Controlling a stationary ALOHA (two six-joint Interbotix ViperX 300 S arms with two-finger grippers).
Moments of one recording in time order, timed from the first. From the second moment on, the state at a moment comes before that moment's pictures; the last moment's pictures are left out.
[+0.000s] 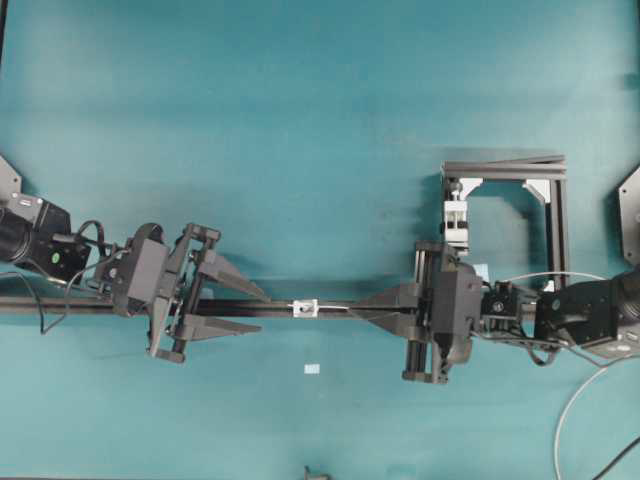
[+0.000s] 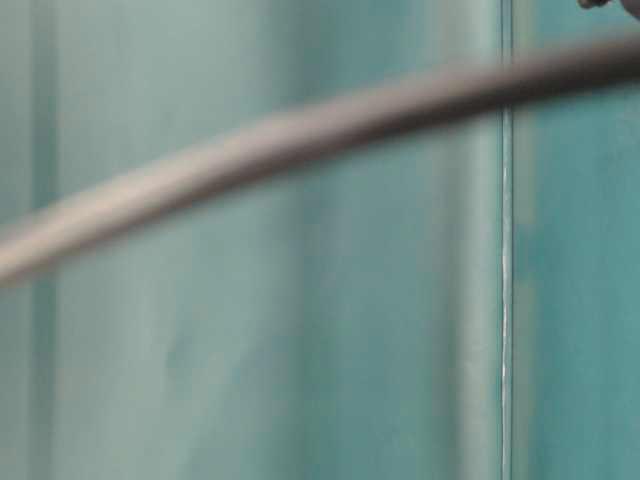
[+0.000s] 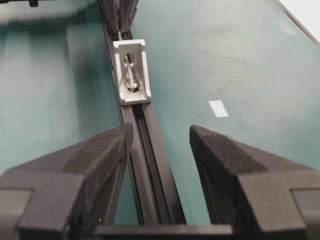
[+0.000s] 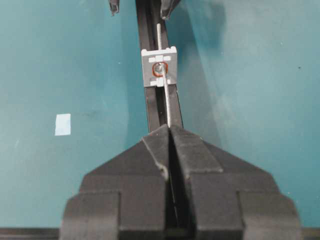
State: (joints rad) left arm -0.32 0.34 1.03 -0.08 -1.18 -0.04; right arm 0.48 0.27 0.83 0.78 -0.82 -0.13
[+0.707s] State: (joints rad) left arm -0.33 0.34 1.03 -0.08 -1.16 -0.04; right arm 0.46 0.29 0.79 0.73 -0.81 -0.13
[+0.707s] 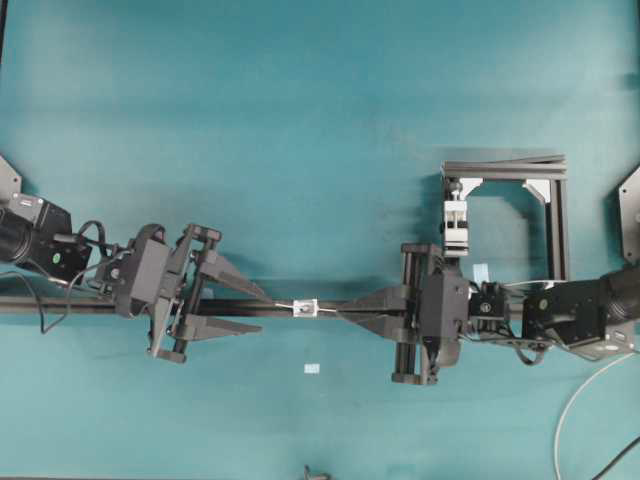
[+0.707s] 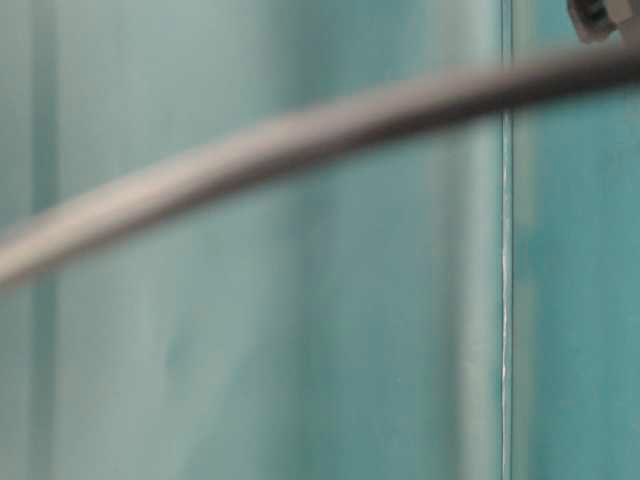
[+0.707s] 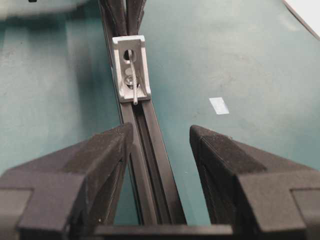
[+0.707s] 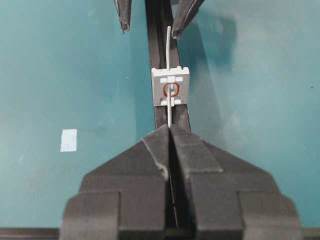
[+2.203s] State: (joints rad) left arm -0.29 0.26 0.95 -0.08 -0.96 -0.04; right arm 0.43 0.30 0.76 0.67 -0.79 -0.13
